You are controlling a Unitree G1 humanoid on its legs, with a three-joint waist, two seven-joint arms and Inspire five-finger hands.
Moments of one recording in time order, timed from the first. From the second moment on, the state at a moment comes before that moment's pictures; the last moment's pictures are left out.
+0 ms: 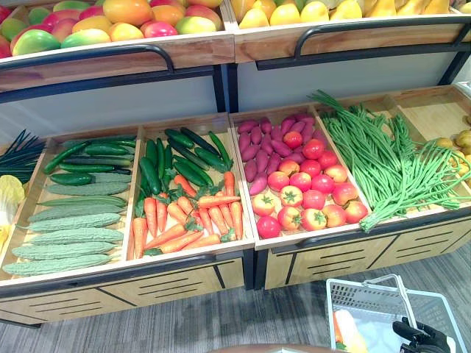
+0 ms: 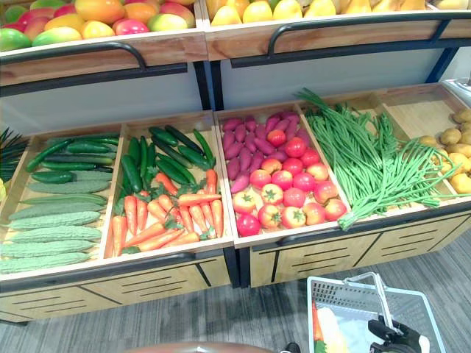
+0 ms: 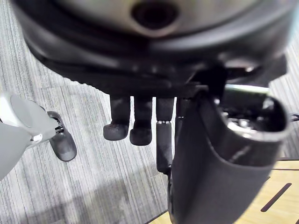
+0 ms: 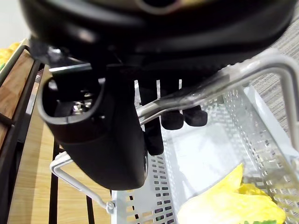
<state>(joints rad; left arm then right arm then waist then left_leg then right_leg) 0.17 0.09 0.61 1.14 -0.79 -0.06 0.32 0.01 -0.35 -0.66 1.17 -0.16 -0.08 -0.21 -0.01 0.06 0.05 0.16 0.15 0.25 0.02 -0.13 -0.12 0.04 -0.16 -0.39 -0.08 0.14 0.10</state>
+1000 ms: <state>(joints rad) 0.17 0.09 0.43 1.14 -0.03 0.02 0.38 0.01 -0.34 -0.61 1.17 -0.16 -0.08 -0.21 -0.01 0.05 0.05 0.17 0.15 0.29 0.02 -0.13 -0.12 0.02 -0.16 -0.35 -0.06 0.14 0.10</state>
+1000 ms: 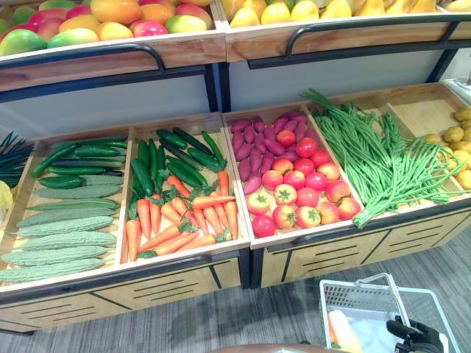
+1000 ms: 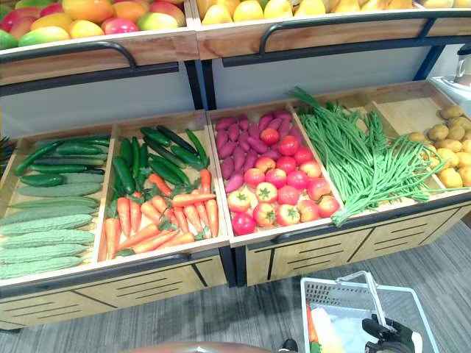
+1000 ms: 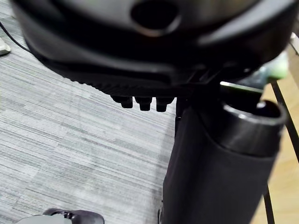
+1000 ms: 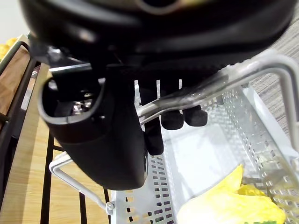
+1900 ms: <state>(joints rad) 0.19 0.09 0.28 1.13 0.03 0.02 0.26 0.01 -0.30 -0.61 1.14 -0.15 -0.08 -0.25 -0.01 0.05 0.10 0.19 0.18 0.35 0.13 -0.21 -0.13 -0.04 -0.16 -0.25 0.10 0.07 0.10</state>
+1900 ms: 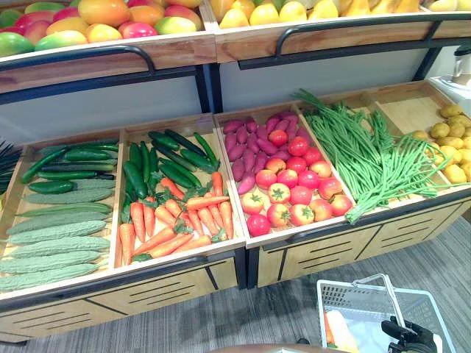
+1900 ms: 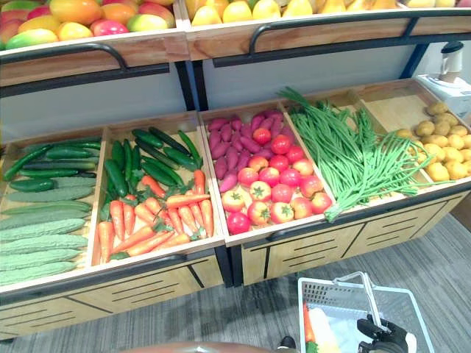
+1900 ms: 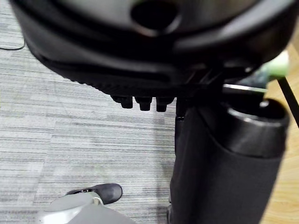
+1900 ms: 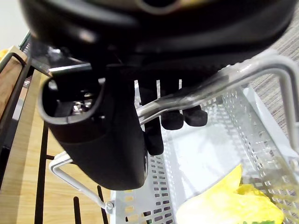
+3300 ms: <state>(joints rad) 0.17 0.14 0.17 1.07 0.13 0.03 0.32 0.04 -0.19 -0.48 0.96 -0.15 -0.18 -0.27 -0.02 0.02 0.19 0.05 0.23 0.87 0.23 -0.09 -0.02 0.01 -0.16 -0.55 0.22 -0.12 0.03</state>
